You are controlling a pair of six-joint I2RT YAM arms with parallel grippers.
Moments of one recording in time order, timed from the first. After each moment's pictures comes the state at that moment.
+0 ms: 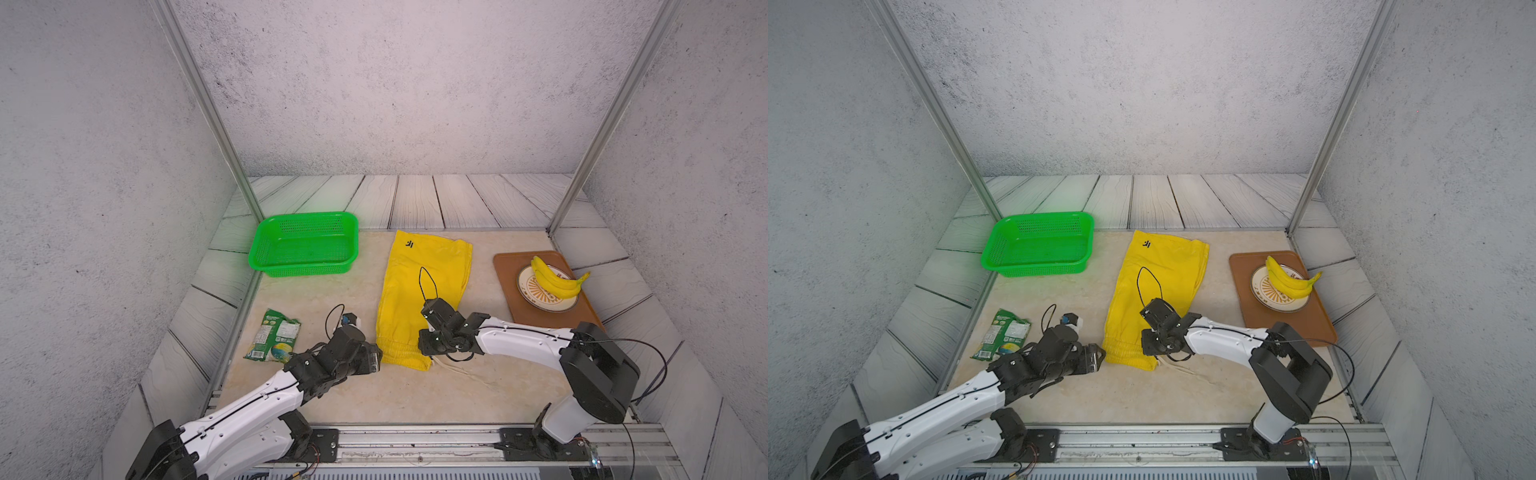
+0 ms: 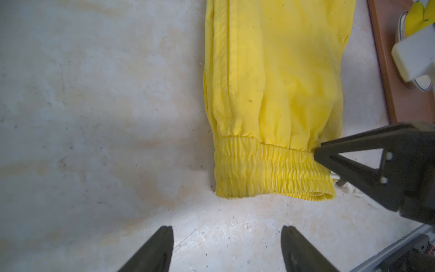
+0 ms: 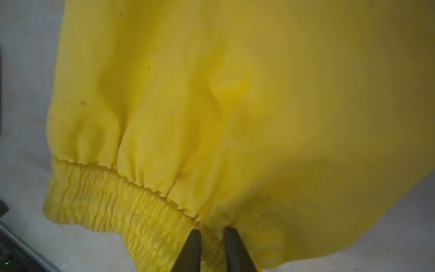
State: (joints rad) left arm -0.78 0.93 0.49 -0.42 -0.05 -0.77; right arm 0.86 1.61 0.89 -0.38 -0.06 0.70
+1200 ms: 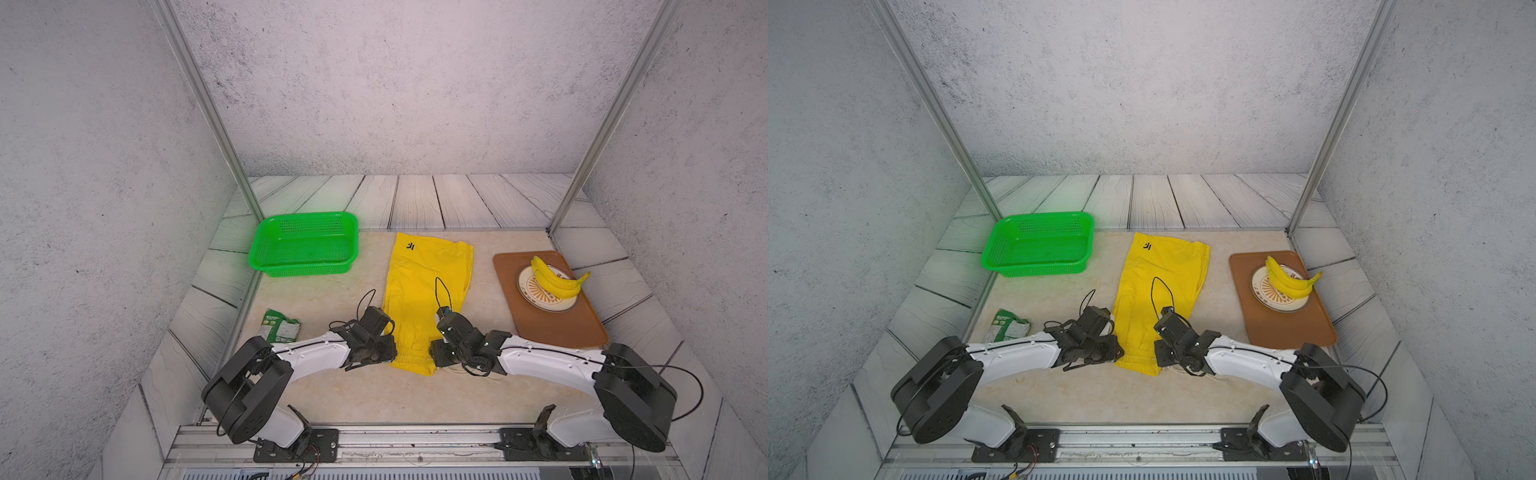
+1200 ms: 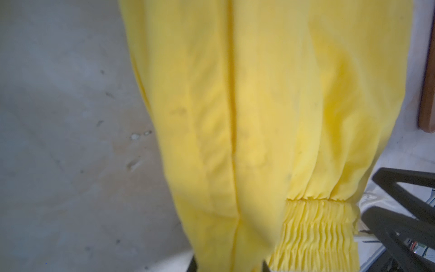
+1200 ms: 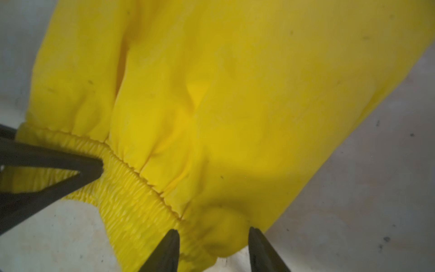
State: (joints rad) left arm -0.73 1.48 0.66 -0.23 0.21 -0.74; right arm 0.90 1.37 0.70 -0.32 0.07 0.54
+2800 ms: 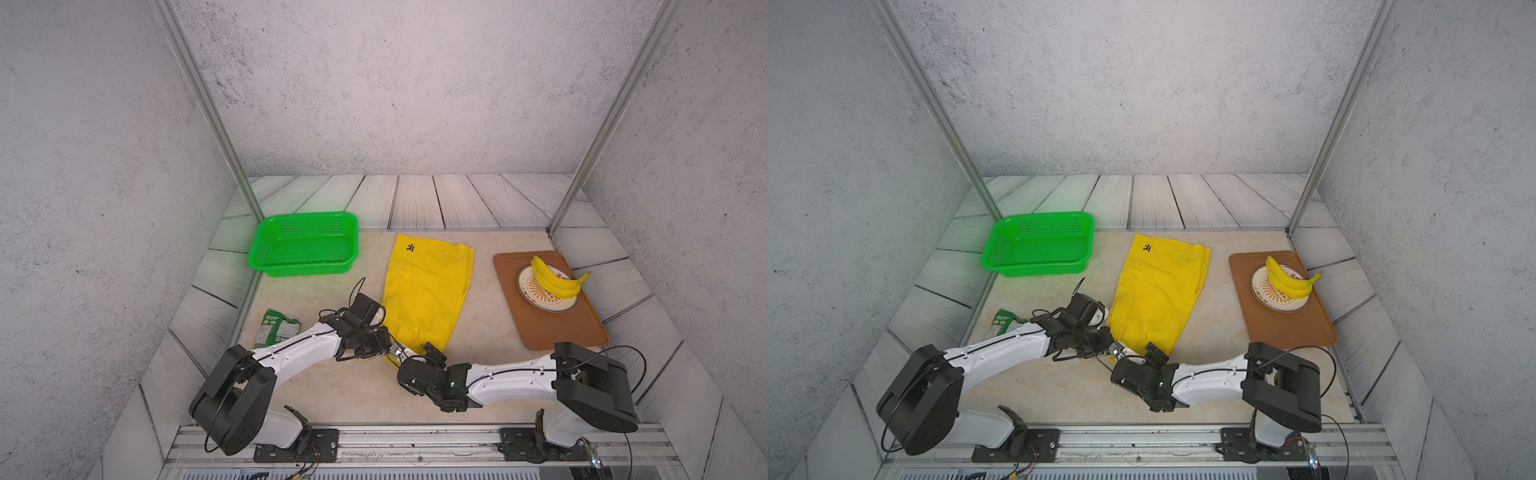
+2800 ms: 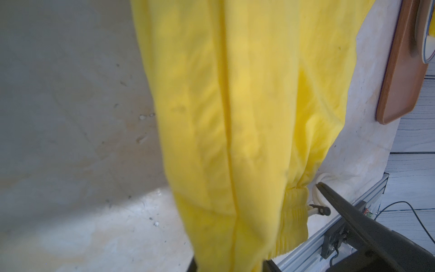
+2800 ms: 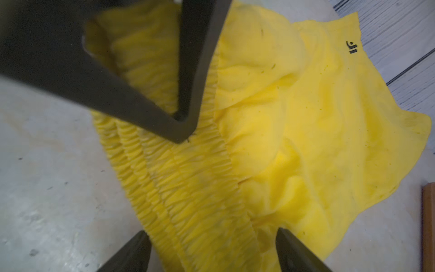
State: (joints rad) left arm -0.64 1.41 0.74 -0.41 0.36 -0.73; right arm 1.31 1.62 0.76 -0.09 0.60 0.13
